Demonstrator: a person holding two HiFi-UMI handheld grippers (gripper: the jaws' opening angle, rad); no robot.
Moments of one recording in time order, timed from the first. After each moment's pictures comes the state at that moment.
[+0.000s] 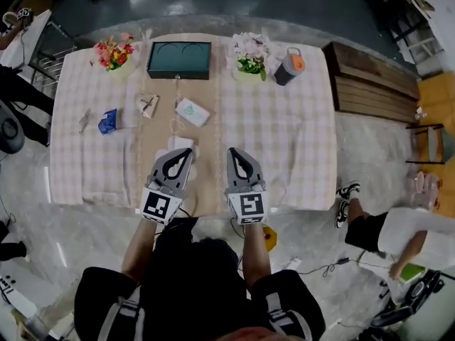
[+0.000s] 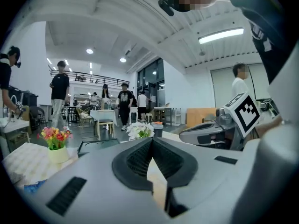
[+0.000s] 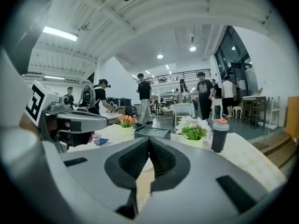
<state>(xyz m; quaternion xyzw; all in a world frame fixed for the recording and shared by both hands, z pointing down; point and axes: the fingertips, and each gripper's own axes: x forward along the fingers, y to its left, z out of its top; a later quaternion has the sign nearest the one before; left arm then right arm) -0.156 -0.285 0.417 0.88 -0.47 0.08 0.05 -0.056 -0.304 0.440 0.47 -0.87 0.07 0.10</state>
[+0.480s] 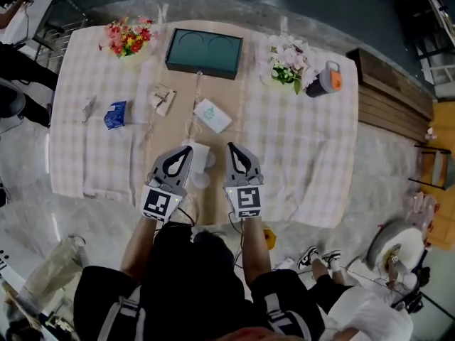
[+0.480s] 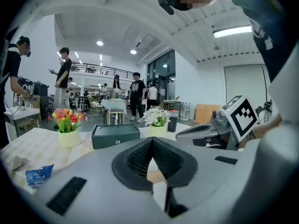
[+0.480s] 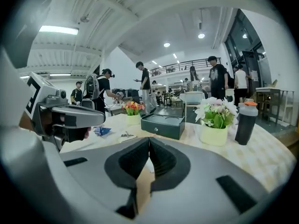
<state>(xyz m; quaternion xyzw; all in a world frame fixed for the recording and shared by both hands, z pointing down) -0.225 -0.323 0.480 0.84 -0.51 0.10 0.11 -0.132 -0.358 0.513 0.41 -0.89 0.10 0.15</state>
